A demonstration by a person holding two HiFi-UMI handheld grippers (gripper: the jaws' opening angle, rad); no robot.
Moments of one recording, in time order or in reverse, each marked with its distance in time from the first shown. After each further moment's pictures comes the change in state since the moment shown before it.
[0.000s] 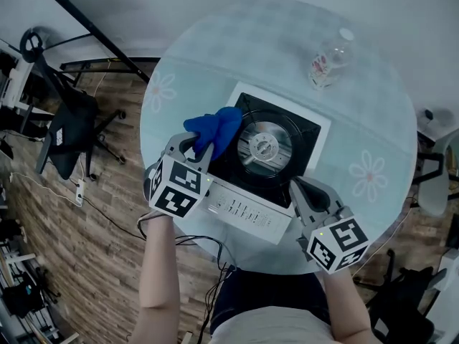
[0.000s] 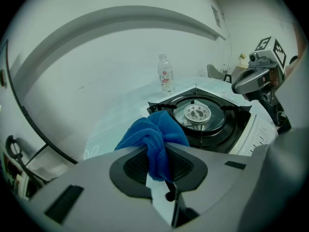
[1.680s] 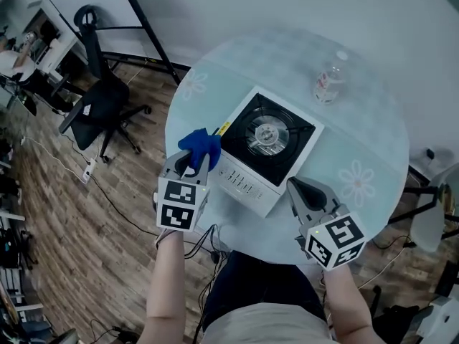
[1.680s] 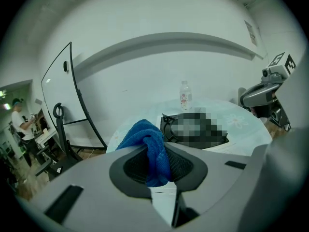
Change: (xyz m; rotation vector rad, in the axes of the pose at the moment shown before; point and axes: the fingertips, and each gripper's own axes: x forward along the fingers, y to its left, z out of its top) left arm -0.129 -0.053 -0.021 -0.365 -0.142 0.339; right arm -0.076 0.048 0.019 -0.204 -0.067 0.189
